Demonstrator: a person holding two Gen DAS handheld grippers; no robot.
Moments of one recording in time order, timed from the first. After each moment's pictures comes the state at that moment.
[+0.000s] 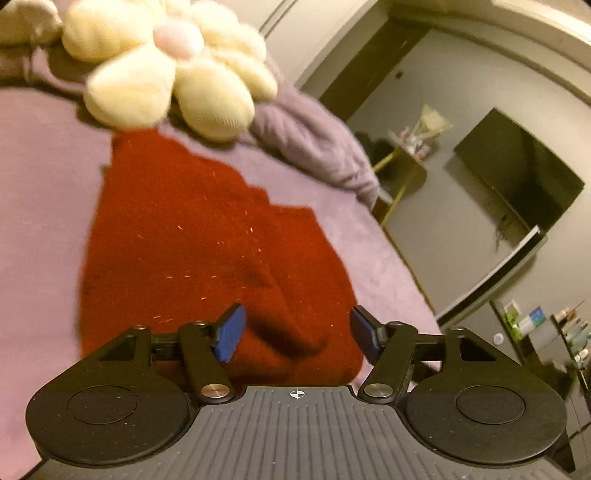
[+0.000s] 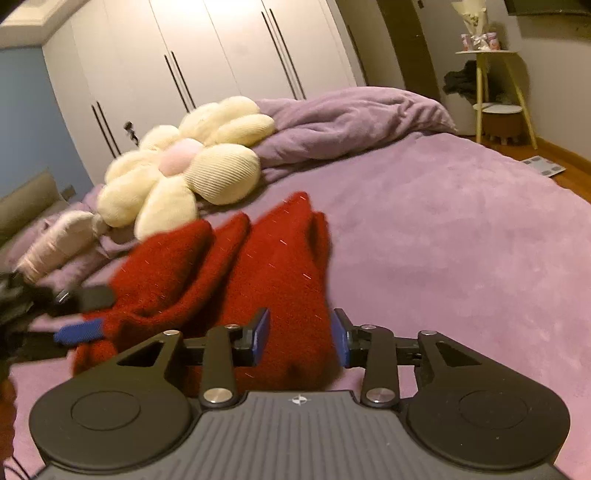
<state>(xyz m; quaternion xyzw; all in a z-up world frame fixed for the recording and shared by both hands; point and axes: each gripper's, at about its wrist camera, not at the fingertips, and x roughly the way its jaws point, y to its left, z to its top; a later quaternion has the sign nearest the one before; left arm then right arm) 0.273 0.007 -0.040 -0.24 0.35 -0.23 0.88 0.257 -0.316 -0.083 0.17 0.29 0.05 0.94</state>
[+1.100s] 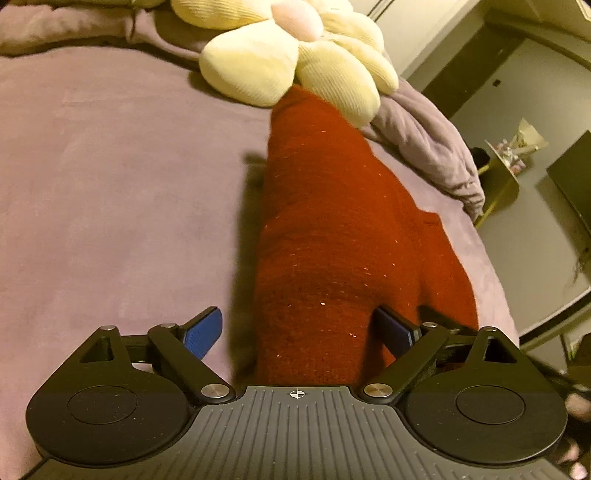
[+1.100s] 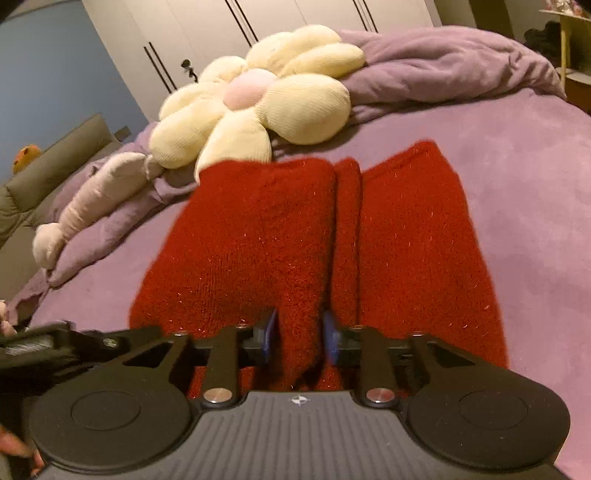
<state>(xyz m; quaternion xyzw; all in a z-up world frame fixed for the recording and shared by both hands) 0.304 0.038 -0.083 -0.24 0.42 -0.08 0.87 0.337 -0.260 -0.094 0.16 0.37 0.17 0.90</state>
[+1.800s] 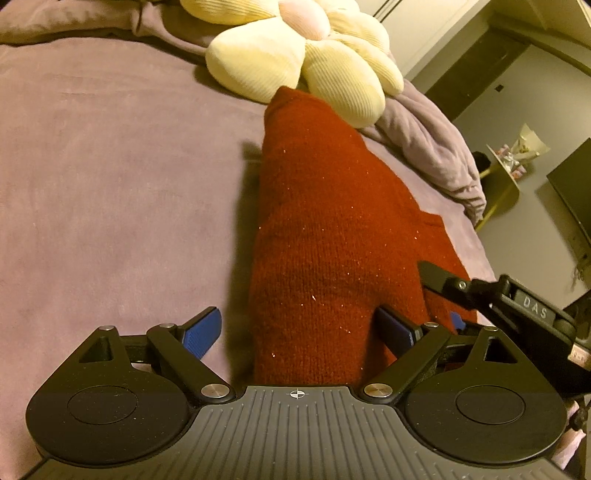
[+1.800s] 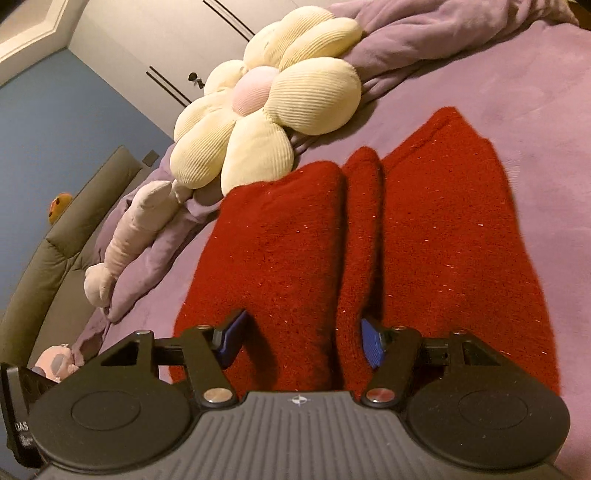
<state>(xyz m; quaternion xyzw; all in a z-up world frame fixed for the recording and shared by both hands) 0.307 0.042 -0.089 -0.26 0.42 -0.08 0.86 0.386 -0.270 -0.111 0.28 0.40 0.24 0.84</state>
